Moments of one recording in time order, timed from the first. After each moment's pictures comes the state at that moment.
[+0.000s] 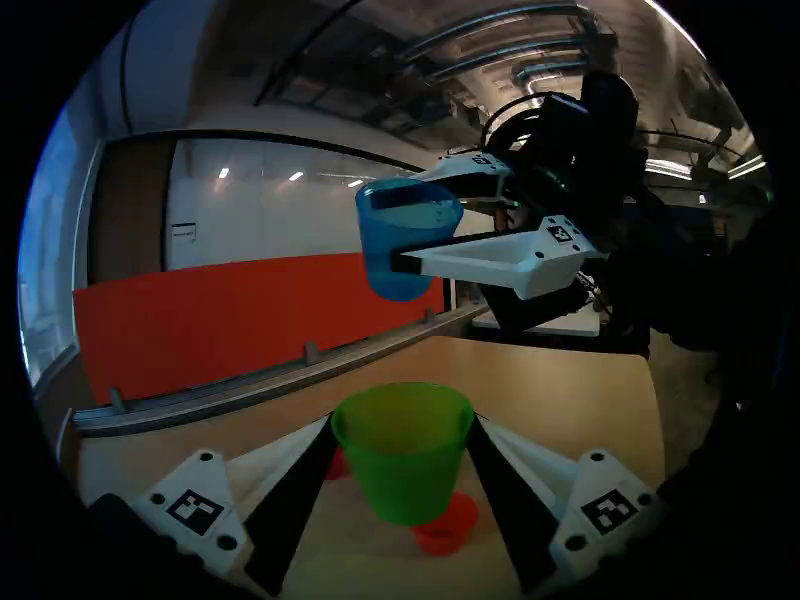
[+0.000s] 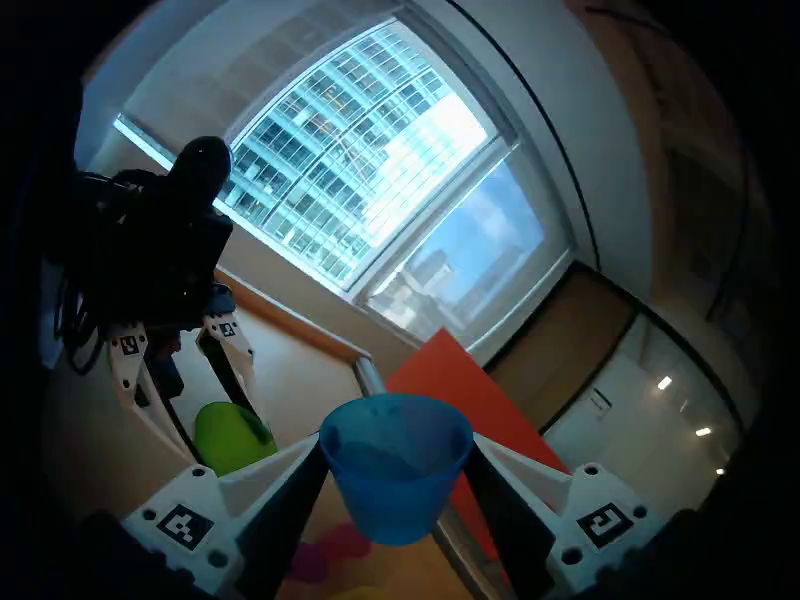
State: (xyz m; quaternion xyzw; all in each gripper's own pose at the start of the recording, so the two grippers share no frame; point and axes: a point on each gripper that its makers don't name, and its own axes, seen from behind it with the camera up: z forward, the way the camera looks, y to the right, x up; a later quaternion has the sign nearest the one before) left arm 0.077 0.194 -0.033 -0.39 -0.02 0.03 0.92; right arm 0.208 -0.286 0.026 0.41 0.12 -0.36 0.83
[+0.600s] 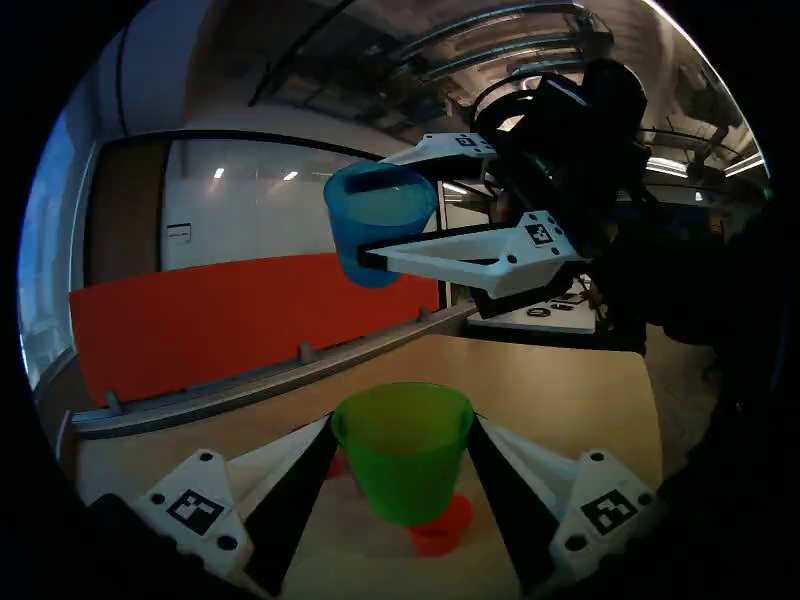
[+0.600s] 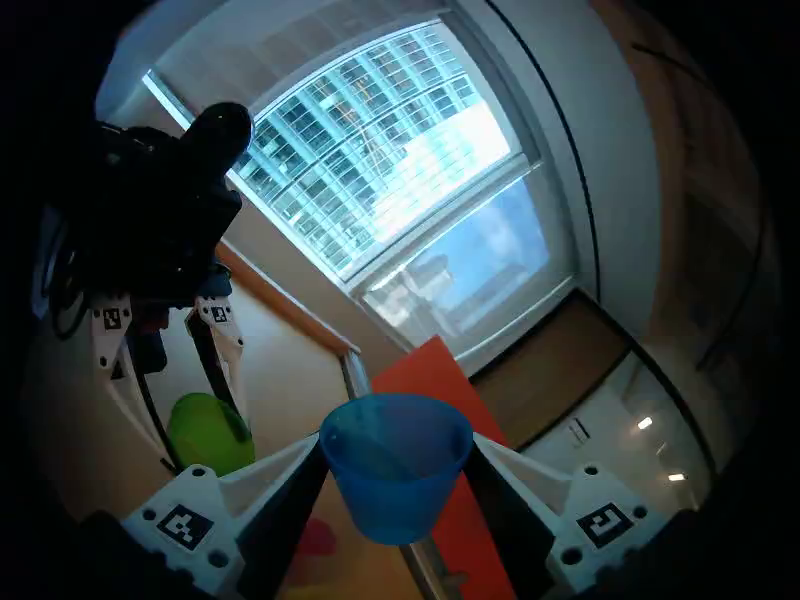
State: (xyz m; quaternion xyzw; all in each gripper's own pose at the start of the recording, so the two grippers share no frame) left arm 0.075 0.198 -0.036 -0.40 -0.02 0.04 0.92; right arm 0.217 -0.290 0.039 0.39 0.15 -0.42 0.80
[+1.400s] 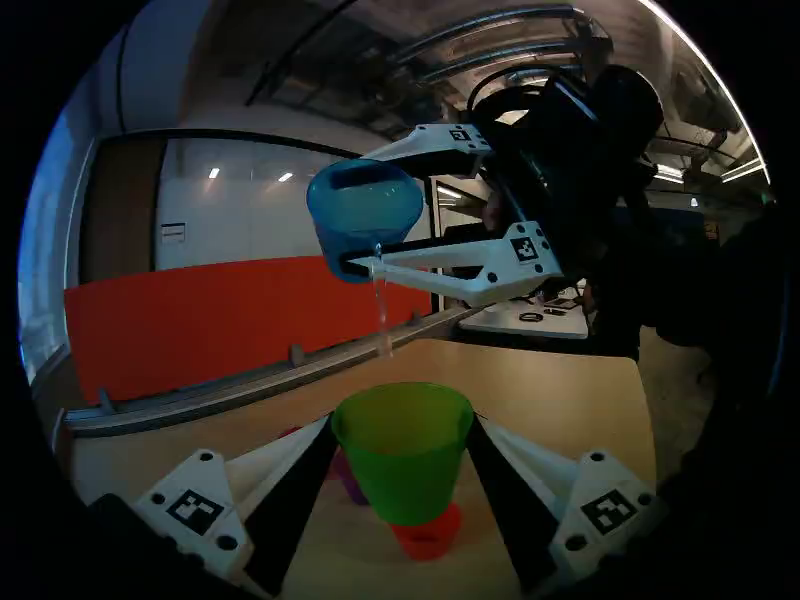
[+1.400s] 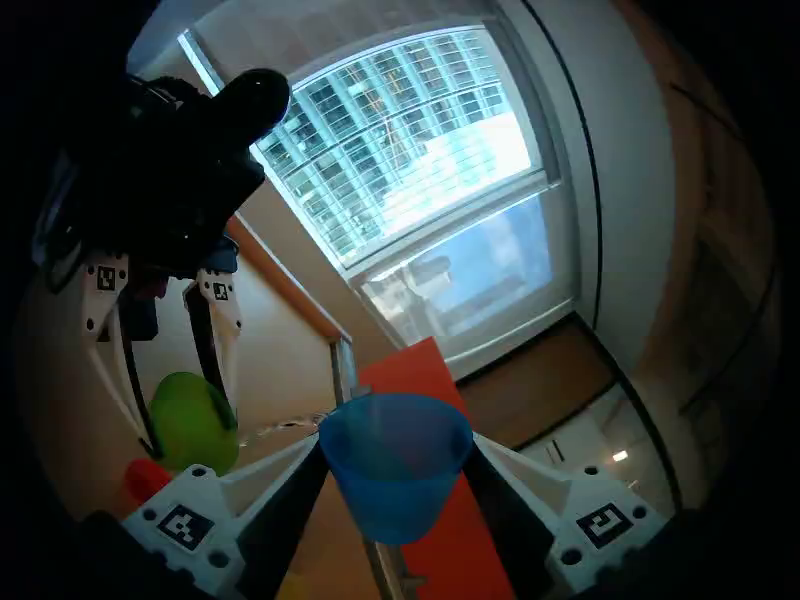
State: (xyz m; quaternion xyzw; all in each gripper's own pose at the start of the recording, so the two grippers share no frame) left arm 0.075 0.208 -0.040 -0.41 -0.02 0.03 0.91; right arm 0.223 -0.288 0.047 0.37 0.17 -0.48 0.77
